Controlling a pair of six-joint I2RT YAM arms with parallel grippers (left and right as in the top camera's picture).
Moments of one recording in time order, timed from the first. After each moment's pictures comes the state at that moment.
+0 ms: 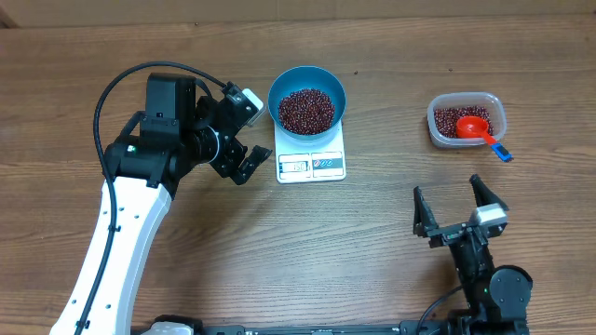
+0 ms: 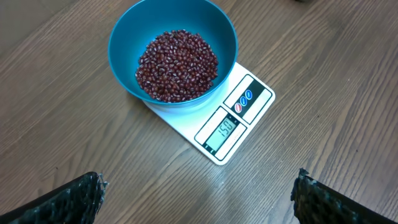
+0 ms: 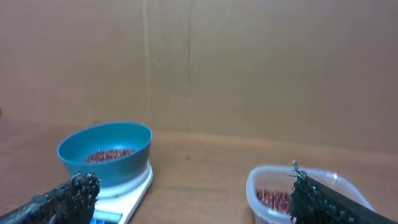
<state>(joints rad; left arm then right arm) -0.16 1.38 1.28 -0.83 0.43 0.52 0.03 0.01 0.02 0.07 -0.18 0.02</state>
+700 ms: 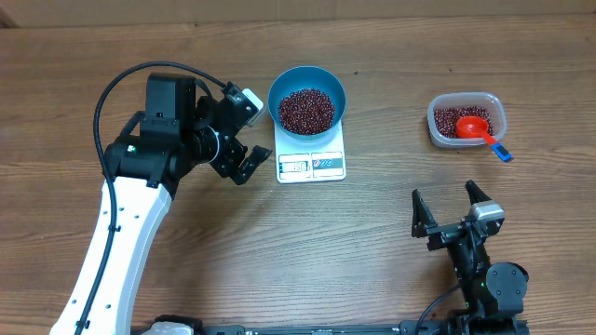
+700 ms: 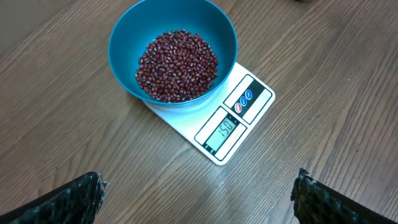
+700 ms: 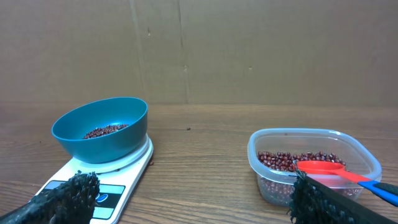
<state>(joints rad) -0.16 1.38 1.28 -0.83 0.43 0.52 0.03 0.01 0.02 -0.02 -0.16 0.07</state>
